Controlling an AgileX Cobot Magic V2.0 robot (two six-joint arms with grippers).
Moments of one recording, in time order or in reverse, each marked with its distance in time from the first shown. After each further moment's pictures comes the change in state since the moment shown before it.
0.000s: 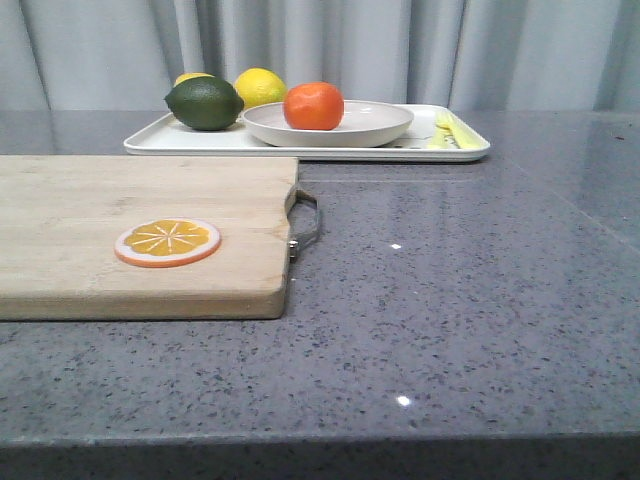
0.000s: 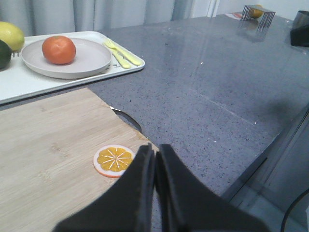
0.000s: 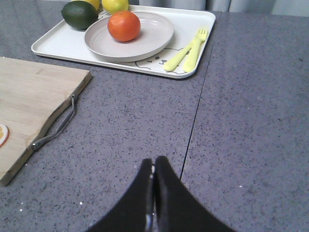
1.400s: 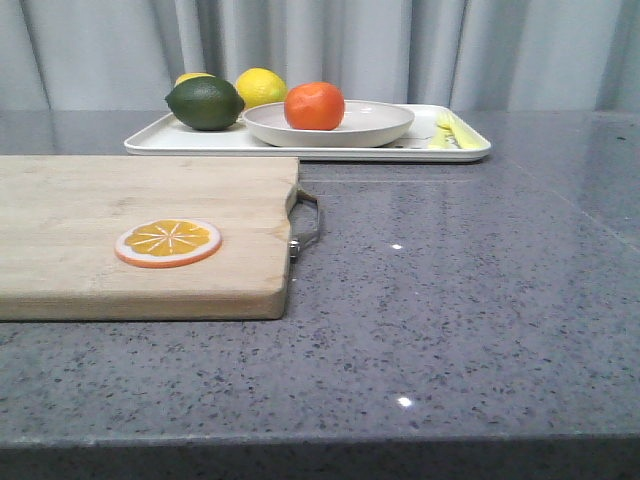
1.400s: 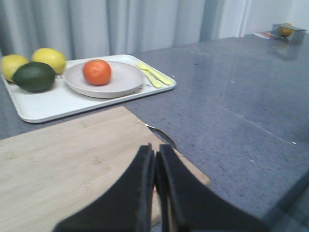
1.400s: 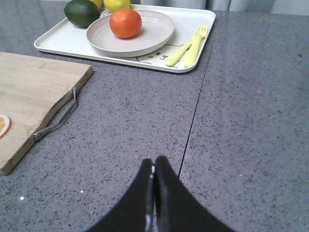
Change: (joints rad) left arm 0.123 -0.052 0.029 0.059 -0.049 0.000; right arm 0.000 -0.083 0.054 0.000 0.007 0.000
